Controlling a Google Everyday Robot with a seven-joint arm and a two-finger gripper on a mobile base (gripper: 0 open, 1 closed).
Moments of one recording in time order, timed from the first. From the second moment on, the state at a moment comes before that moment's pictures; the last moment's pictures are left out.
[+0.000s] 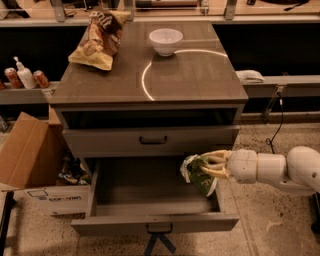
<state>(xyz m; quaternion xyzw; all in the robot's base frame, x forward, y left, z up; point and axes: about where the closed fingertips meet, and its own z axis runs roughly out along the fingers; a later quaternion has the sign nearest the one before) 0.513 -0.145 0.674 -0.54 0.59 0.27 0.53</state>
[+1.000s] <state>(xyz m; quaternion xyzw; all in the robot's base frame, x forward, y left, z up) 0.531 -0.178 0.801 -0.56 0.55 0.20 0.58</state>
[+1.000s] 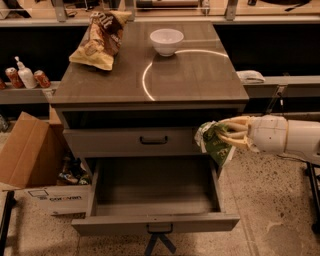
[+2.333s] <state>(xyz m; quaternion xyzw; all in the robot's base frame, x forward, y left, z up) 0.639 -0.193 0.961 -0.60 0.50 0.12 0.62</state>
